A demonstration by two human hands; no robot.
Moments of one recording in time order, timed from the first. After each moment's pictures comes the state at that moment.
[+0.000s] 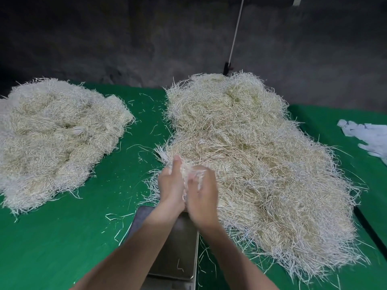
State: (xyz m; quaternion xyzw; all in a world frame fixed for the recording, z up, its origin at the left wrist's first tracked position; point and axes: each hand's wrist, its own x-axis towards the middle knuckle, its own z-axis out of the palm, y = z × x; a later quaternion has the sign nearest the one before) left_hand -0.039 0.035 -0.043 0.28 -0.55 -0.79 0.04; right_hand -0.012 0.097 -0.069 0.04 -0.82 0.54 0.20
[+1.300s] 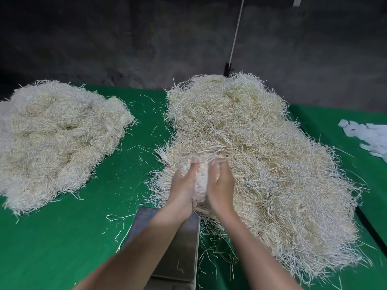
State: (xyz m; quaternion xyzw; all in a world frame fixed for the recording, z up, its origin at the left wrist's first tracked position) left_hand -0.027 0.046 -0.035 0.18 -0.52 -0.83 -0.09; right_hand -0.027 0.124 -0.050 -0.01 -0.79 0.58 0.18
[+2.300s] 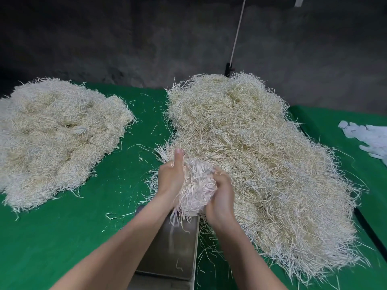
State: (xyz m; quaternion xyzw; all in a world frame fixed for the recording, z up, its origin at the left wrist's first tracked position) left_hand -0.039 0.026 -0.026 0.17 -0.74 -0.65 0.05; right_hand -0.016 0.123 -0.053 -0.15 -0.56 0.81 0.02
